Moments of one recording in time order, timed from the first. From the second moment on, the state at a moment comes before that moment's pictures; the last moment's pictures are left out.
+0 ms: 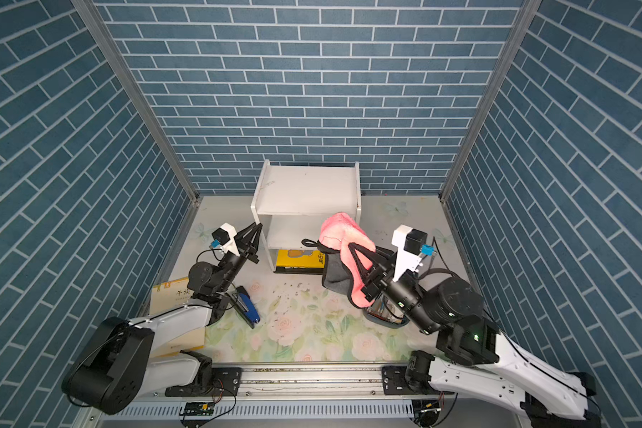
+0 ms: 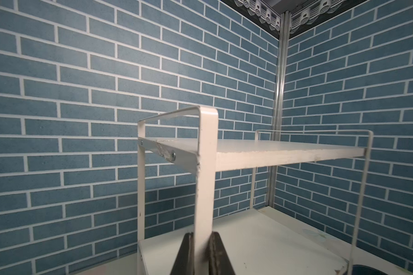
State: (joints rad) left arm -0.37 1.23 0.36 1.24 0.21 -0.14; right arm 1.20 0.72 1.04 -0.11 0.32 0.25
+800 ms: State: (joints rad) left arm -0.66 0.76 0.22 0.87 0.02 -0.13; right arm 0.92 1.98 2.19 -0.05 -0.11 0.07
